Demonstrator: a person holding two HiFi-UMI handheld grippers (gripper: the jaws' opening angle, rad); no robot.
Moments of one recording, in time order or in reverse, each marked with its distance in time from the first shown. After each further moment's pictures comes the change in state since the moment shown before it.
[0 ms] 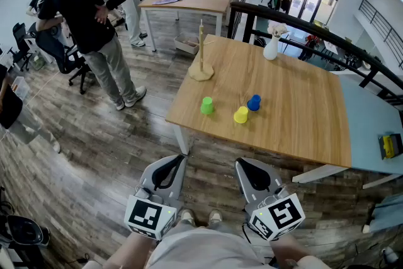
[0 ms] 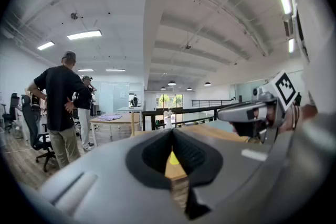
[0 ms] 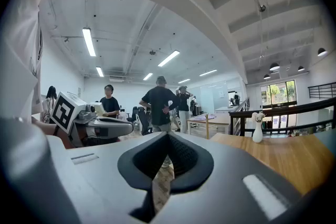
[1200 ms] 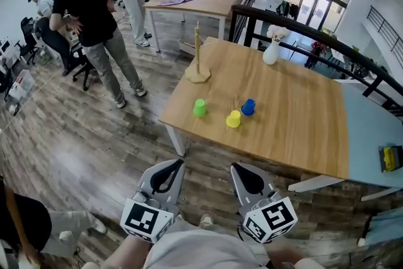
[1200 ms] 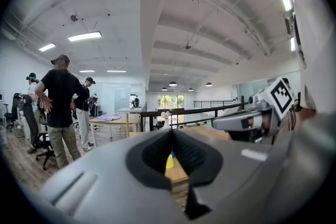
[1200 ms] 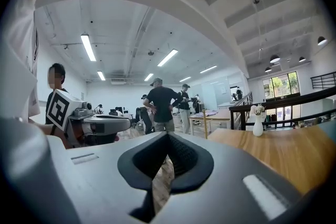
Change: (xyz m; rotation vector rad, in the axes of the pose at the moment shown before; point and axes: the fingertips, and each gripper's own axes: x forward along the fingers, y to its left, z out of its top) left arm 0.030 -0.057 -0.003 -0.002 -0.006 0.023; right arm -0.023 -0.051 -0.030 0.047 0.010 0.047
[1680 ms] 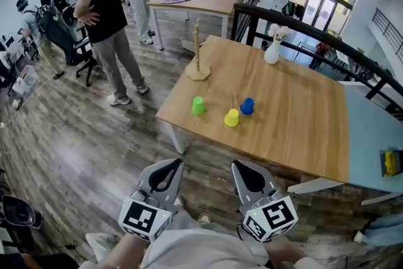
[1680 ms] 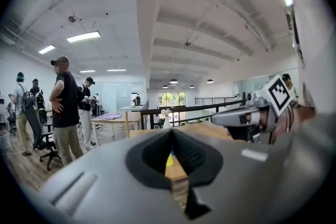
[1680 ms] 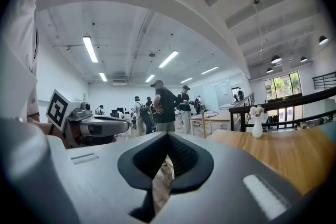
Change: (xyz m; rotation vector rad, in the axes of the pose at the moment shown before) left arm 0.009 -0.026 -0.007 0.014 0.035 0.024; right arm -0.018 -0.025 -0.004 -0.006 -0.017 0.018
